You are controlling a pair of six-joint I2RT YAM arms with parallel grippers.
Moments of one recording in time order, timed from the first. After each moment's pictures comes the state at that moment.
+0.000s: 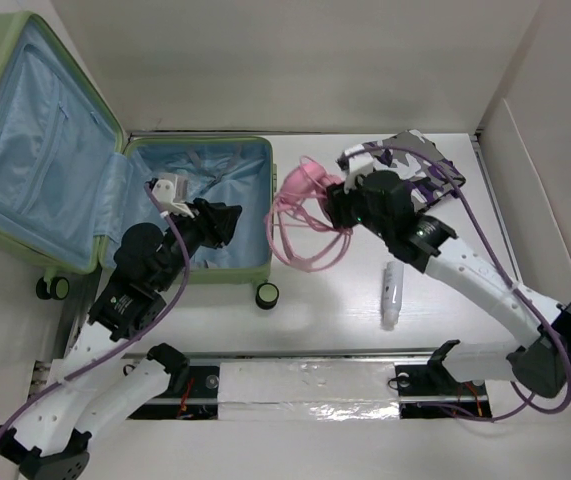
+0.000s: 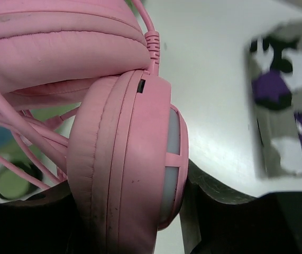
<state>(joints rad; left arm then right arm) -0.57 0.69 0.89 -0.23 -0.06 -0.40 0.70 1.22 1.08 -0.28 0.17 0.07</state>
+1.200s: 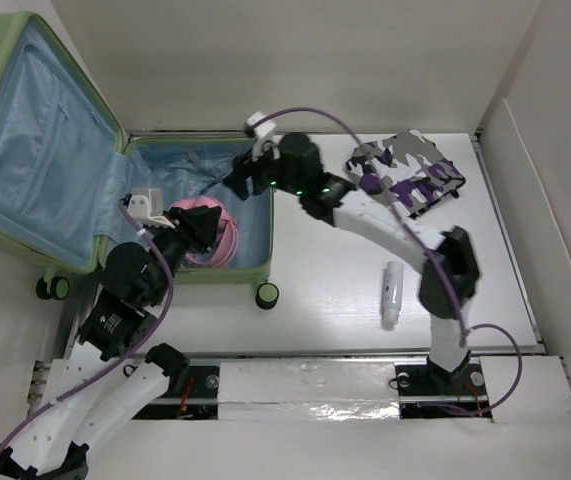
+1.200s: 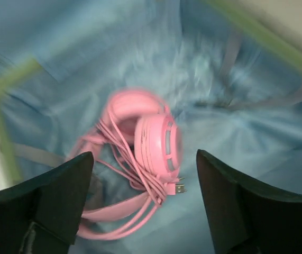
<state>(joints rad) -0.57 0.55 0.83 -0.22 -0.22 -0.42 0.84 2.05 1.85 -0.02 -0.17 0.08</state>
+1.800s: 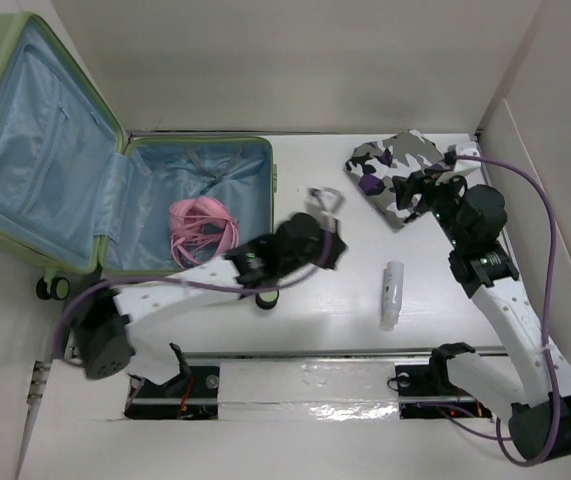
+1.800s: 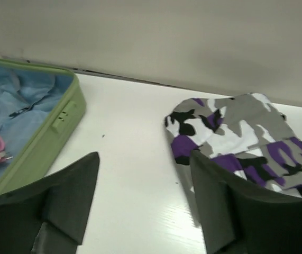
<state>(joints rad) -0.94 1.26 1.01 -0.10 -0.12 -0.49 0.24 0.95 0.87 0.10 -0.09 0.07</state>
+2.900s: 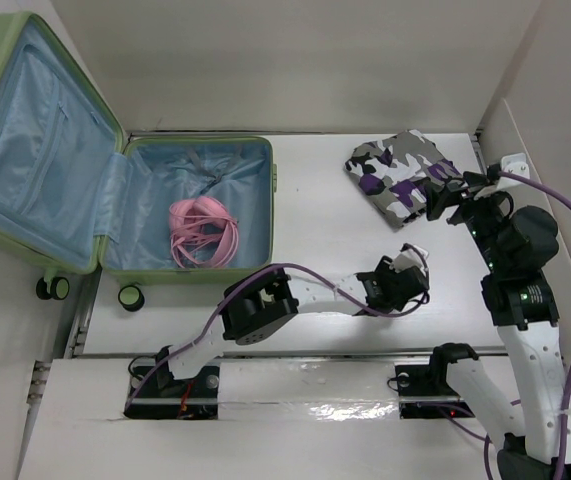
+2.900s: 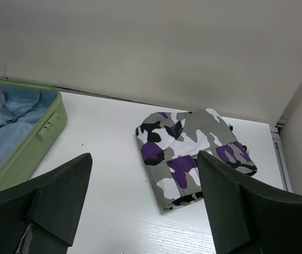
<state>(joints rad) -1.30 2.30 1.72 -0.28 -0.48 -0.50 0.10 0.69 0.98 -0.18 -0.14 -0.01</state>
